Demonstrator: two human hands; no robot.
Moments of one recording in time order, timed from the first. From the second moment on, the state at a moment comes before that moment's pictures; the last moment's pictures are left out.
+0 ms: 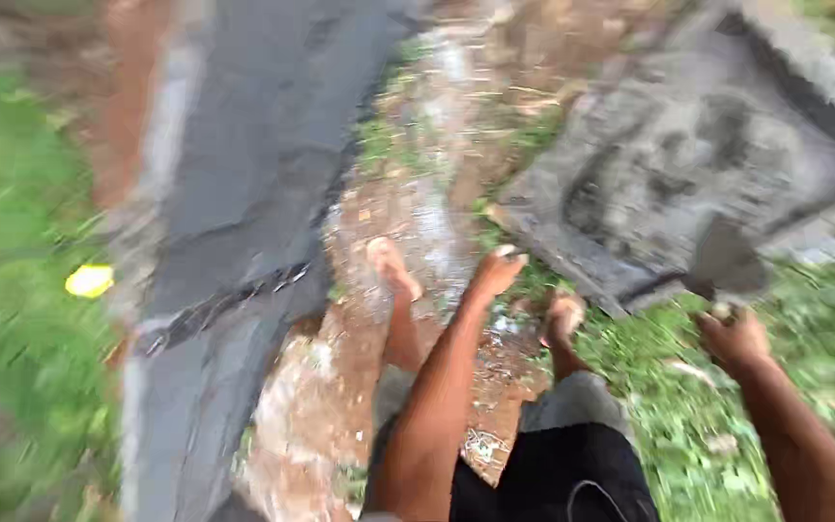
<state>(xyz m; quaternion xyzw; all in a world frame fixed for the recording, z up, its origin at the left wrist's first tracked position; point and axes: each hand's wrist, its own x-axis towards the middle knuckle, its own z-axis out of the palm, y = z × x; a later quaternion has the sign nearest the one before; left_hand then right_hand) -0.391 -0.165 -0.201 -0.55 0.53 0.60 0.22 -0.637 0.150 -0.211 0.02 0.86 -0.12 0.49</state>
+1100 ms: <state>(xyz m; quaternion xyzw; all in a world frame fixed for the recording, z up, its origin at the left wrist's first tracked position) -0.297 -0.020 -0.295 -0.61 0.50 0.54 0.29 -0.674 0.116 -0.375 0.02 0.84 -0.08 0.53</state>
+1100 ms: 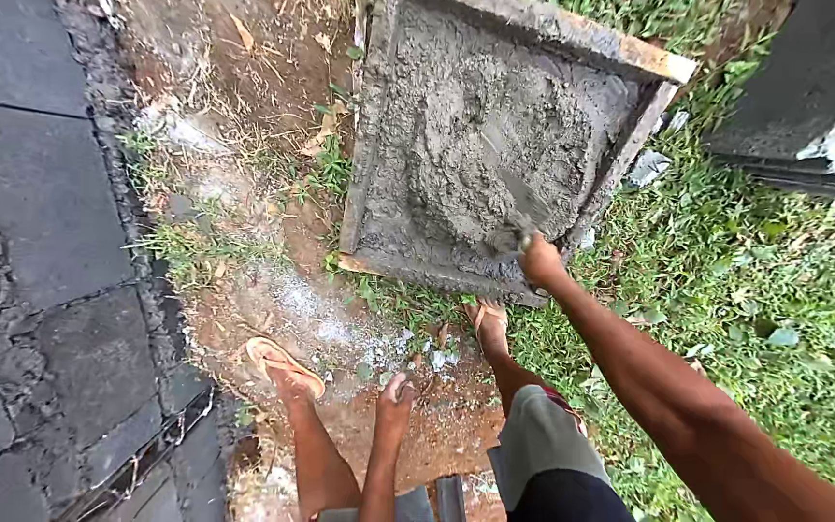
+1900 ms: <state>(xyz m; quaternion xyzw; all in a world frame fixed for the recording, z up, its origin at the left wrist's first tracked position) -0.306 -0.175 0.014 -0.68 0.56 0.48 0.01 -0.740 -0.008 -0.078 -0.33 0.76 0.04 0.56</state>
